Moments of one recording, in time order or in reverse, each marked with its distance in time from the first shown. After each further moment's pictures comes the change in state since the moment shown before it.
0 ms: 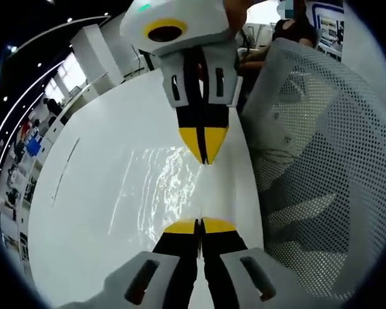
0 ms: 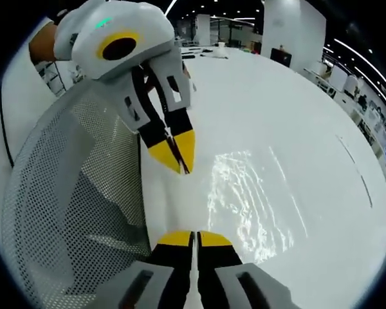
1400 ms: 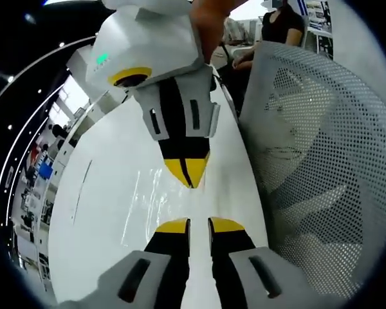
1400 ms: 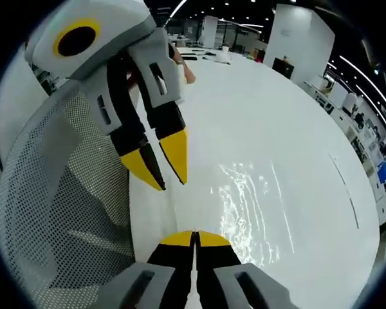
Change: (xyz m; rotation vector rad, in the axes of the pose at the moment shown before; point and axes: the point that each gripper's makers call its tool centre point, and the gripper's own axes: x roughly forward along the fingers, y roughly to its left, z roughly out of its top) left arm -0.020 0.000 0.015 0.138 -0.036 0.075; right arm 0.002 -0.015 0.030 -0.085 -0.008 -0.085
